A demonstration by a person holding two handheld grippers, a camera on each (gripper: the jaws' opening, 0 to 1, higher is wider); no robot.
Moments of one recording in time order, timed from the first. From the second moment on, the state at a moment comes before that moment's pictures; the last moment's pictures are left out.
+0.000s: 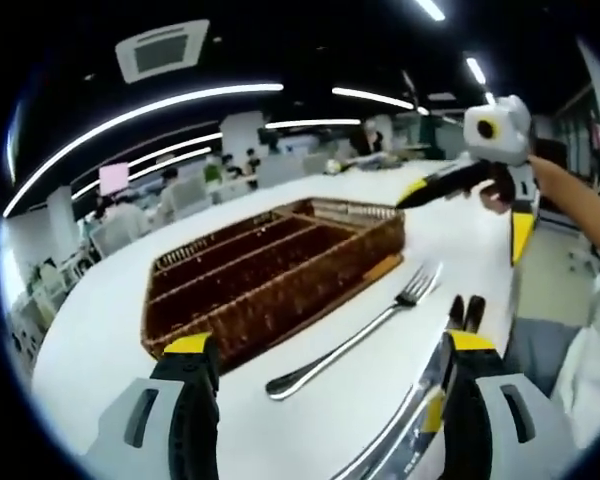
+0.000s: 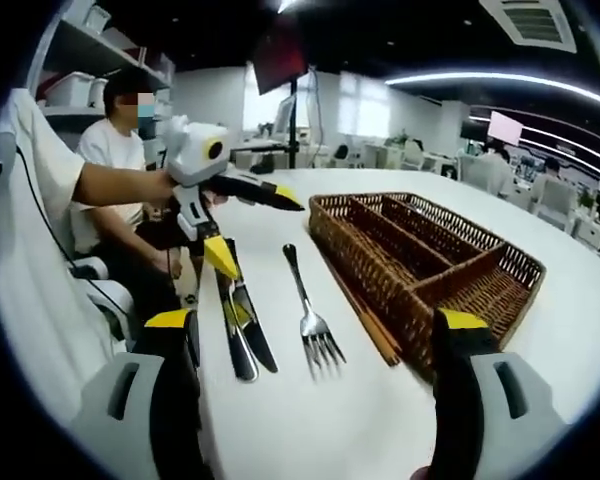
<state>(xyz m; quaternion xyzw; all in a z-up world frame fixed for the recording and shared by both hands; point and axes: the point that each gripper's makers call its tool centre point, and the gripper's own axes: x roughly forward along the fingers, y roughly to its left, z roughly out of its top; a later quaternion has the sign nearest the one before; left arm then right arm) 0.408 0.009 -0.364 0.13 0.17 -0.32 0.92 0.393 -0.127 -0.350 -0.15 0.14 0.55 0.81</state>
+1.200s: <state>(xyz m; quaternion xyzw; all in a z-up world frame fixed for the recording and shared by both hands) 0.399 -0.020 -0.380 0.22 0.18 -0.45 0.85 0.359 -0.131 -0.348 -0.12 0.12 0.52 0.84</state>
